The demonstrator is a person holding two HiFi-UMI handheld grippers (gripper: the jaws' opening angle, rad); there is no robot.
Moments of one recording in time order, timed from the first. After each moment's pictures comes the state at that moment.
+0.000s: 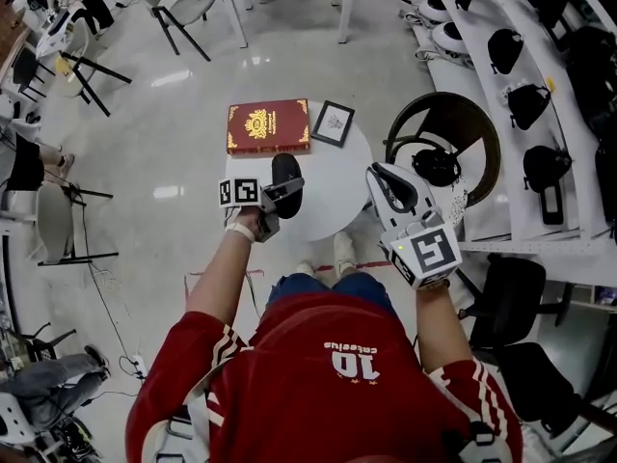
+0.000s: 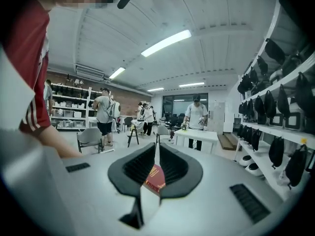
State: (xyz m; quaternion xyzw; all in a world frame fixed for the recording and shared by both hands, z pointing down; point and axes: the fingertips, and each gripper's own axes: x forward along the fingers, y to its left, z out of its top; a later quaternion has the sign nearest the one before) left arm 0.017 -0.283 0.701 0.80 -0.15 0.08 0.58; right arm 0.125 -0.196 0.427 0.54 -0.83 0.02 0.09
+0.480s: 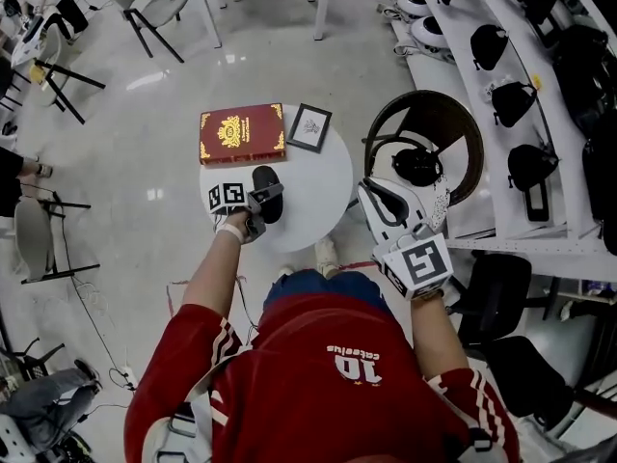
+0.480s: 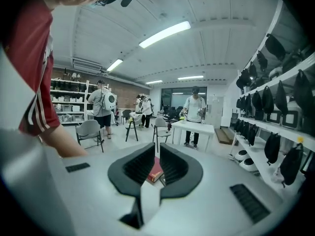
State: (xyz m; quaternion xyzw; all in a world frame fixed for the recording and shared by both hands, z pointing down) left arm 0.029 -0.313 0.810 0.73 -0.19 0.11 0.65; right arm 0.158 -0.203 0.461 0.55 -0.82 0.05 0.13
